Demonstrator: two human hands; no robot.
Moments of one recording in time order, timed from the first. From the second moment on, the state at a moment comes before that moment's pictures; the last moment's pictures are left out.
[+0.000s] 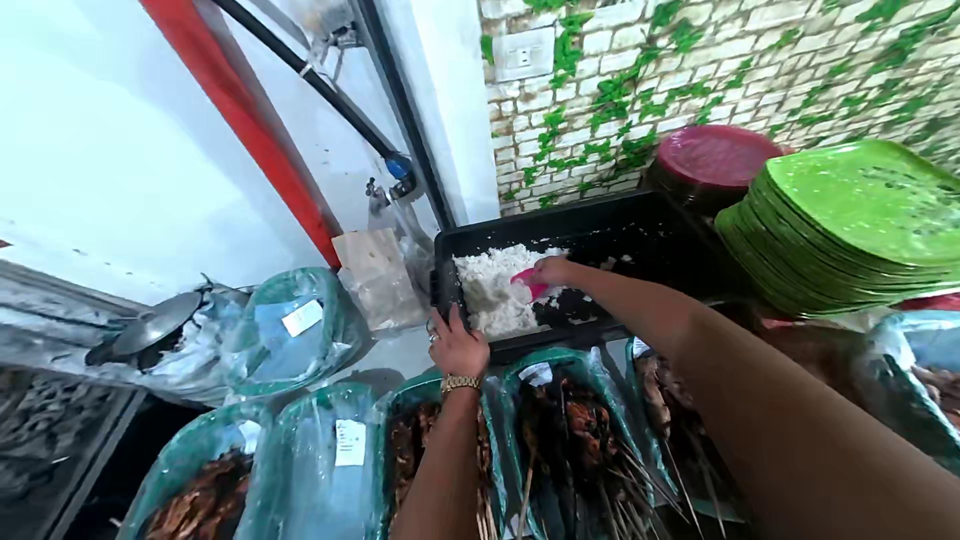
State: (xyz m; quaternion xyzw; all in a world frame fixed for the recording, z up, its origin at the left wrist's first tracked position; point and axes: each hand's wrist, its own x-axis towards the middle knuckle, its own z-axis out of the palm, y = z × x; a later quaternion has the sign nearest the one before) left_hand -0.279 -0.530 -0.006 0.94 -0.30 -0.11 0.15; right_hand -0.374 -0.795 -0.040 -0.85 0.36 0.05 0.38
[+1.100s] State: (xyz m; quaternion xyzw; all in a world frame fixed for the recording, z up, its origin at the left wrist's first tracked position) left_hand -0.273 -0.535 -0.015 0.93 -0.30 -0.08 0.17; right_hand -0.456 -0.785 0.043 -0.73 0.32 0.16 0.58
